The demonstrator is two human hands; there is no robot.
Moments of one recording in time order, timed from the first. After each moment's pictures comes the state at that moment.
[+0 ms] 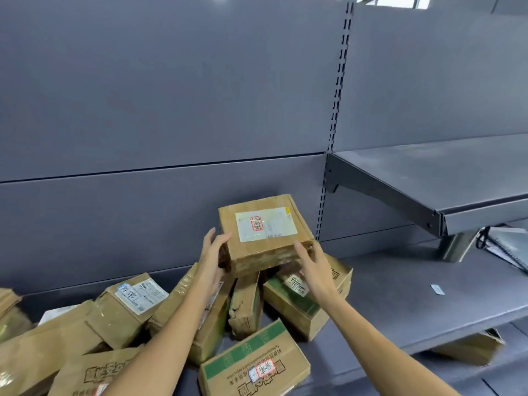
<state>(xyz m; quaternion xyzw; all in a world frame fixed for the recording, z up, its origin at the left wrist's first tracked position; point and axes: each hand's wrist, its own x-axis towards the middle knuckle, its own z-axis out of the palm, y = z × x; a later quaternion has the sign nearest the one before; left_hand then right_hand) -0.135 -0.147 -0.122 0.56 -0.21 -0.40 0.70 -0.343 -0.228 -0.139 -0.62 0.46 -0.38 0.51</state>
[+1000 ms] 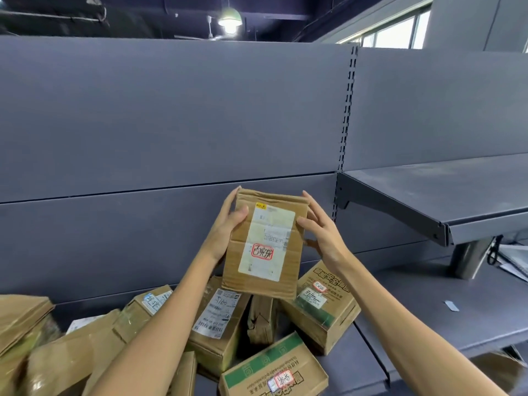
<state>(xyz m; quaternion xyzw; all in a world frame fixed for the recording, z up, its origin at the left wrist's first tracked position) -0.117 -0.121 -0.023 0.51 -0.51 -0.30 0.63 -0.327 -0.221 -0.037 -0.68 0.21 -0.41 0.58</state>
